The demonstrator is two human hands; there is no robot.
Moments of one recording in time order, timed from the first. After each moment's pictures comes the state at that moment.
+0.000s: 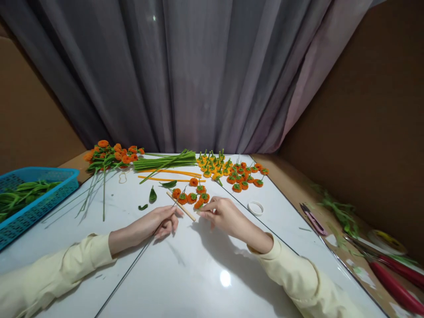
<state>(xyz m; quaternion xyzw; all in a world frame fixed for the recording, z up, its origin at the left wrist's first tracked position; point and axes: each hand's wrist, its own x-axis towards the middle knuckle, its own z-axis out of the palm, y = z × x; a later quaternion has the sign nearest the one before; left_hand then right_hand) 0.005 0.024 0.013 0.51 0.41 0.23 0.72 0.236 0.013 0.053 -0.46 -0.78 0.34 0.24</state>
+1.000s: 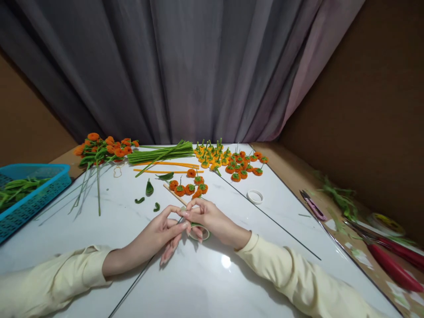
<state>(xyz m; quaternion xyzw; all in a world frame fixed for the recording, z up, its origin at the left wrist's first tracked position) 0.030 -0.021 0.011 0.57 0.40 0.26 0.67 0.202 -0.003 0.019 -0.32 -0.49 0.74 0.33</state>
